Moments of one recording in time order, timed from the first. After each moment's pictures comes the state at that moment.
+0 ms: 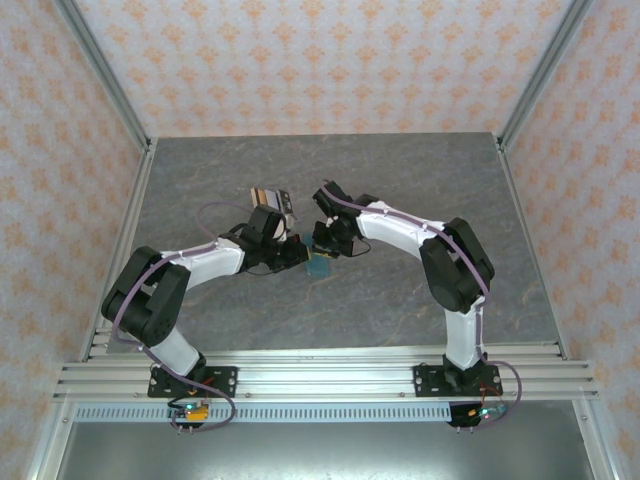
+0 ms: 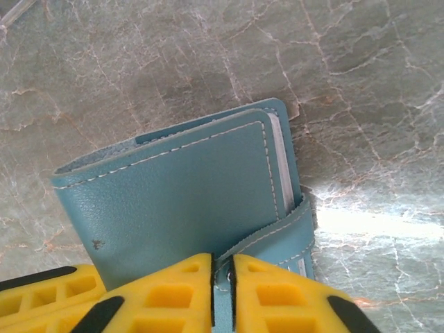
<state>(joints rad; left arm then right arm) -0.44 1.62 0.83 -0.11 0.43 -0.81 0.69 1.96 1.44 -0.70 -0.23 0.85</state>
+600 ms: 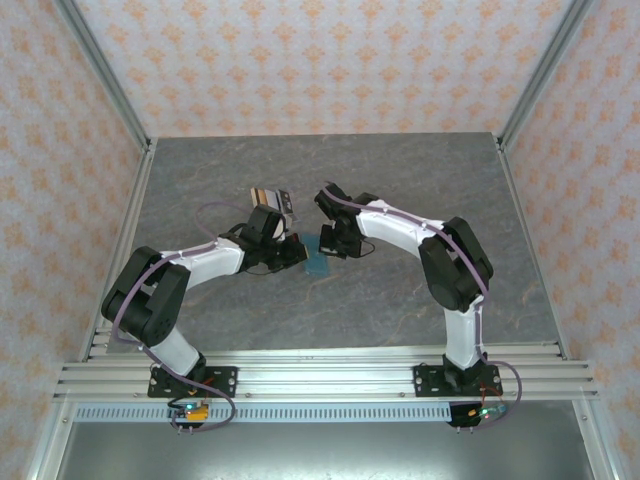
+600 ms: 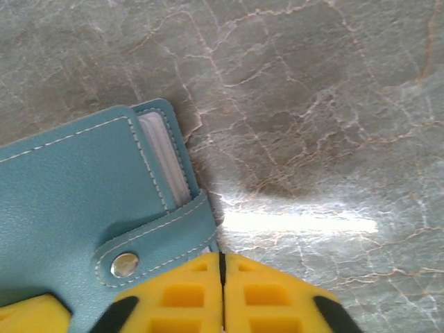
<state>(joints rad) -0.44 1.63 0.83 -0.12 0.40 -0.83 0.68 1.97 1.46 -0.80 -0.13 0.81</state>
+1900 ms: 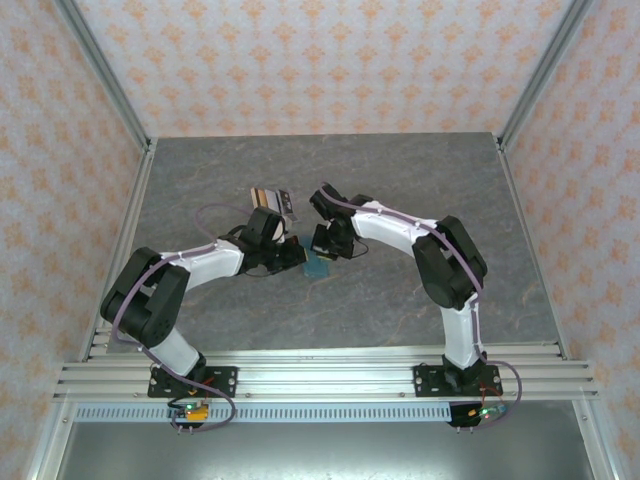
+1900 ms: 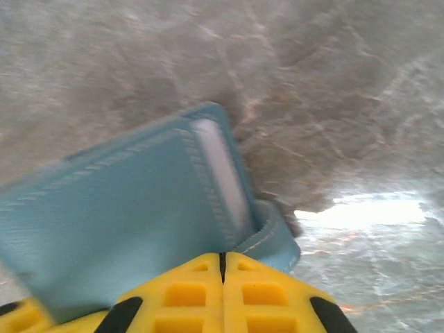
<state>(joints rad) -0.44 1.61 0.81 -0.12 0.39 -0.80 0.70 2.00 1.47 -0.76 -0.19 0.91</state>
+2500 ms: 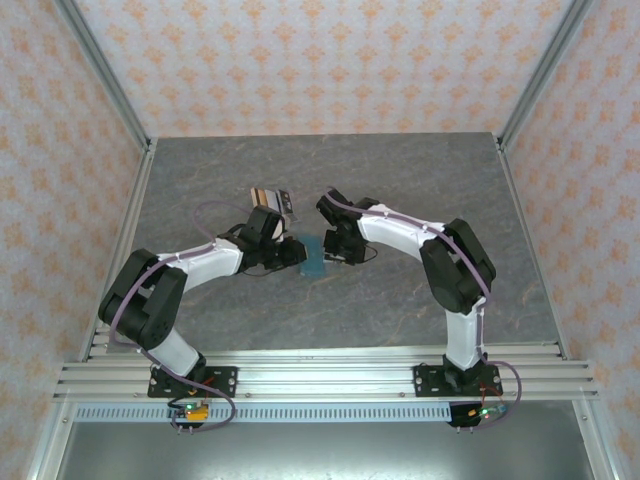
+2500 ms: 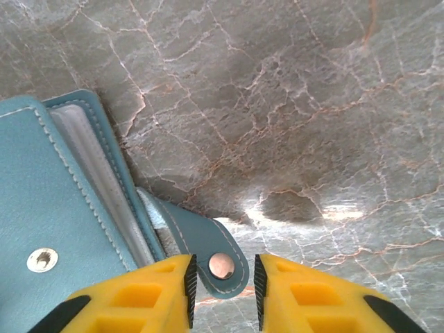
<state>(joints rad) -0.44 1.60 0.83 -0.18 0.34 -0.76 0.69 1.95 1.40 -0.81 -0.08 0.84</state>
